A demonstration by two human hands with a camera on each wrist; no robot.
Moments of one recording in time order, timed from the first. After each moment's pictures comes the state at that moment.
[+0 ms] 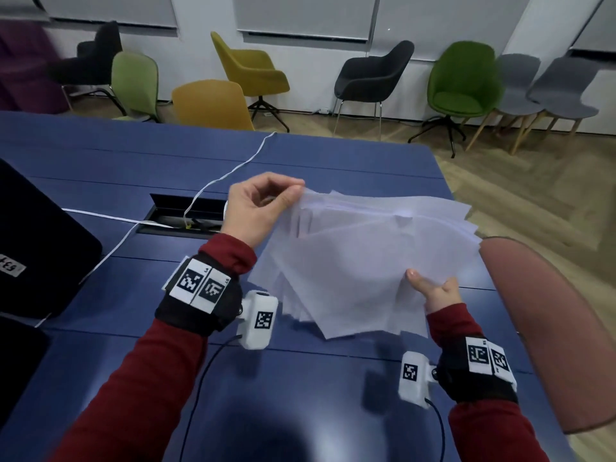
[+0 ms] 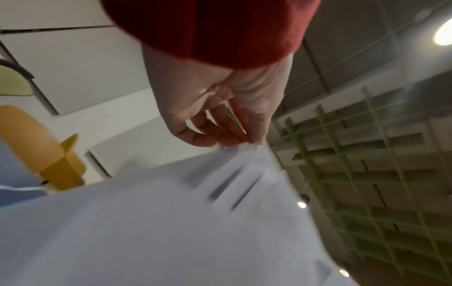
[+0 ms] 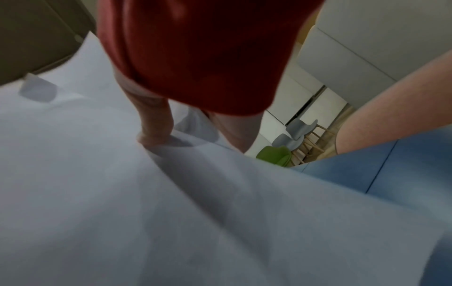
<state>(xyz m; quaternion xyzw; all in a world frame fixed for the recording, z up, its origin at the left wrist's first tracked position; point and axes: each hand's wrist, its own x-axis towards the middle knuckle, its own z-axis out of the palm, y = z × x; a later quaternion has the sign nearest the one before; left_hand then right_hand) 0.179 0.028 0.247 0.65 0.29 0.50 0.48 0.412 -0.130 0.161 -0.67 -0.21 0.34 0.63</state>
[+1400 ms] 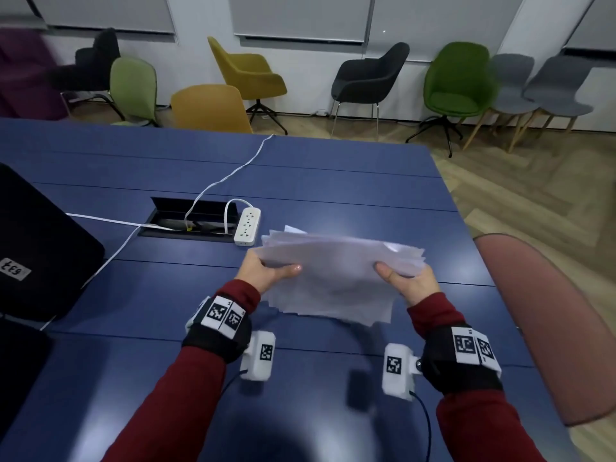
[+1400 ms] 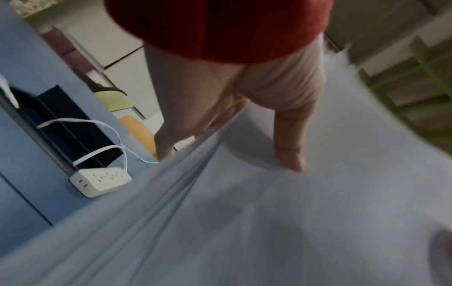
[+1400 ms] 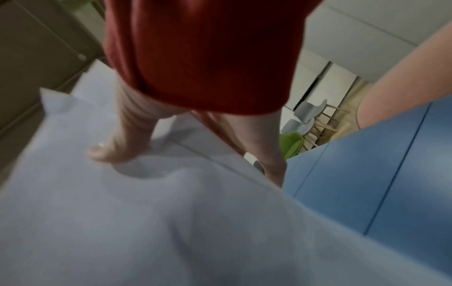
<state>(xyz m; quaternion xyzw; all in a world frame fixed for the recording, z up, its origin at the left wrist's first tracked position) 0.164 0.017 0.143 0.61 0.43 0.33 0.58 0.395 -0.109 0.156 -0.64 -0.37 0.33 0.58</state>
